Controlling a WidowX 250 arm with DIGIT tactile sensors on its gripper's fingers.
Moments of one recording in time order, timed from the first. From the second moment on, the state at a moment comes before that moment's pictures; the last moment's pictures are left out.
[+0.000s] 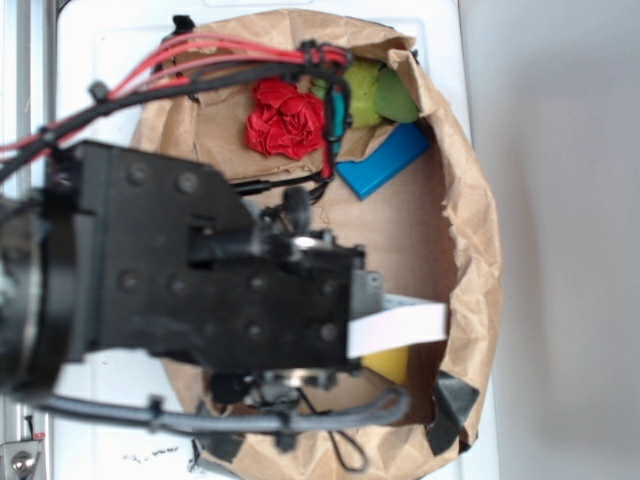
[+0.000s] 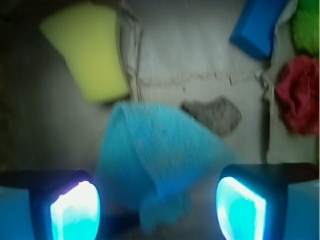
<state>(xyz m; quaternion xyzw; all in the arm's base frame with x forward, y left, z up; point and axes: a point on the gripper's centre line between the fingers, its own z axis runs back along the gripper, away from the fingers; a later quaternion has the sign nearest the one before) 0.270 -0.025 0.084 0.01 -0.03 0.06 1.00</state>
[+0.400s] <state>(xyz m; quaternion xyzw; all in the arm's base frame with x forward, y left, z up) 0.286 -0.025 0.068 0.01 -0.02 0.07 1.00</state>
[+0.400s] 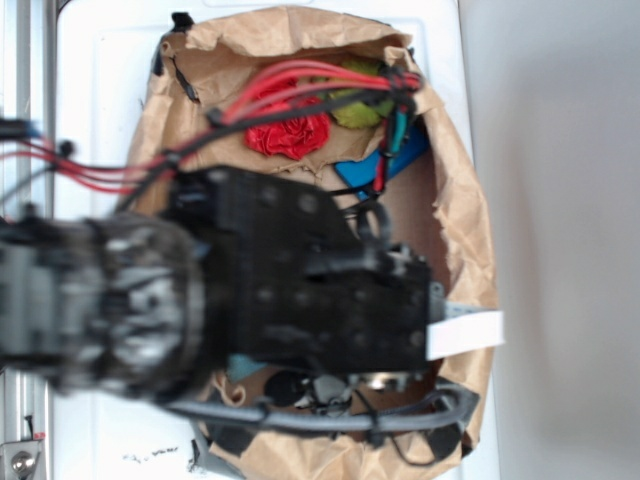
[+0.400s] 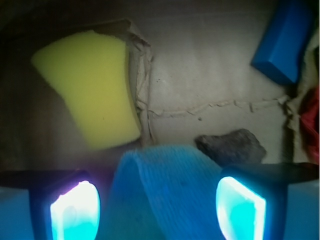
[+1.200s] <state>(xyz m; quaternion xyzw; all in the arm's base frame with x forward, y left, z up) 0.248 -0.036 0.029 0.02 0.01 0.02 1.00</state>
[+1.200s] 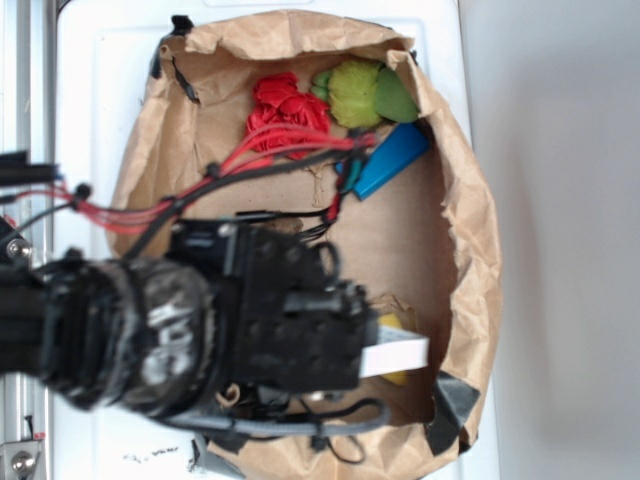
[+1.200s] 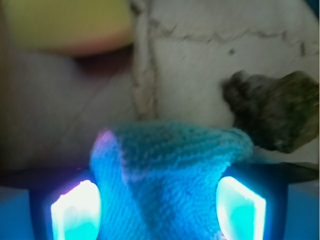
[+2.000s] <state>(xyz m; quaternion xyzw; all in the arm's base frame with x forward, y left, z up) 0.254 -0.039 0.021 0.03 -0.05 0.01 1.00</state>
